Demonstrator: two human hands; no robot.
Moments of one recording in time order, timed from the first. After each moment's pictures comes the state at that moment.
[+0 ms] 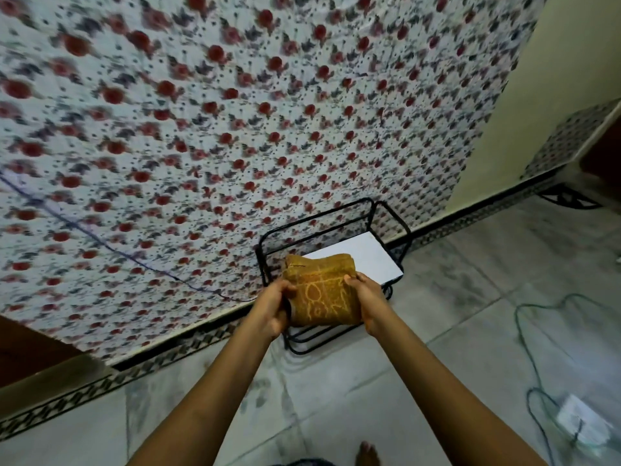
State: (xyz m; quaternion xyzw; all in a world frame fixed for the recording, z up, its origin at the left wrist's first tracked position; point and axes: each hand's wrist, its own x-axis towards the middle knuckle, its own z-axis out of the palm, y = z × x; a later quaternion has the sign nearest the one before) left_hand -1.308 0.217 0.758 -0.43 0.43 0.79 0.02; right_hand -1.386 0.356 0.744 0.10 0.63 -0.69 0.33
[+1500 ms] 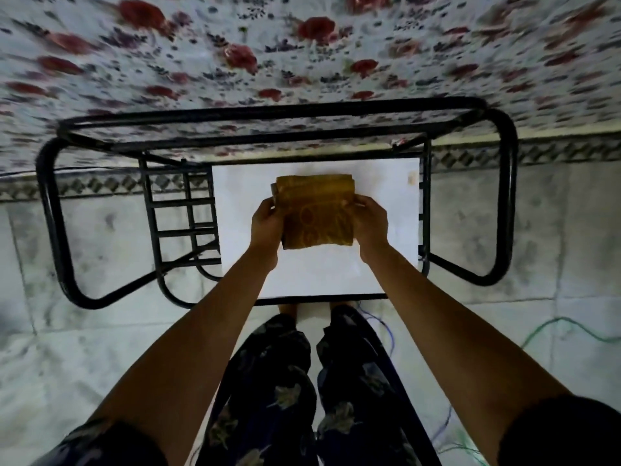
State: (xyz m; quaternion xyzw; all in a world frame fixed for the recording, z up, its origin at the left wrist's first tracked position) left_hand -1.722 0.157 0.335 -0.64 0.39 0.66 -0.01; right_hand -1.849 0.252 0.325 0.03 0.82 -0.34 0.46
